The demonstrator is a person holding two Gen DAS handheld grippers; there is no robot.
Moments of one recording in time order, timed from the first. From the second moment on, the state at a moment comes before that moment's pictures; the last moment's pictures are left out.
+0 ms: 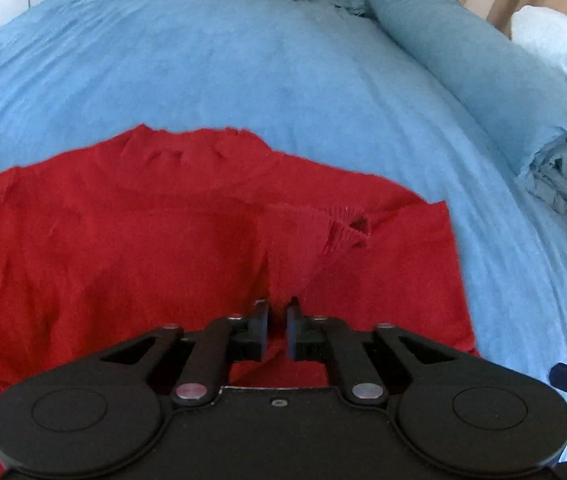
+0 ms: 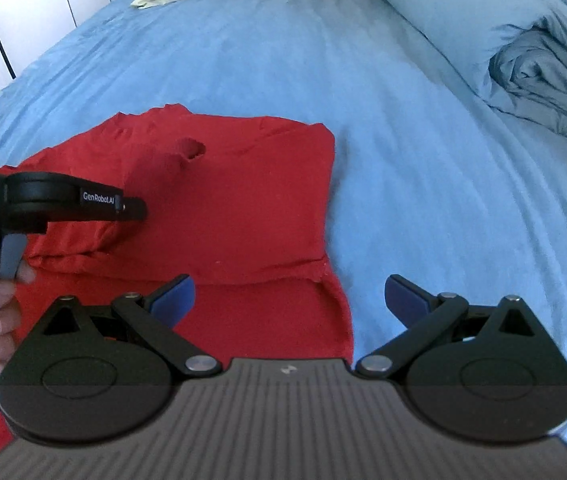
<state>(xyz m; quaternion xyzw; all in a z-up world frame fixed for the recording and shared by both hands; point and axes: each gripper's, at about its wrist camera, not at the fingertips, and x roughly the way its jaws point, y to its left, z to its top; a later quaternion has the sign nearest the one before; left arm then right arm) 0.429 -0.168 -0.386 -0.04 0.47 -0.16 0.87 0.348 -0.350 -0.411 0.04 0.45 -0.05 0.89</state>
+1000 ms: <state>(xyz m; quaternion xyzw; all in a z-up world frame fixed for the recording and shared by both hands) 0.402 0.029 -0.334 -0.09 0.44 -0.03 0.89 0.422 -0.290 -0.450 0.30 0.45 -0.13 0.84</state>
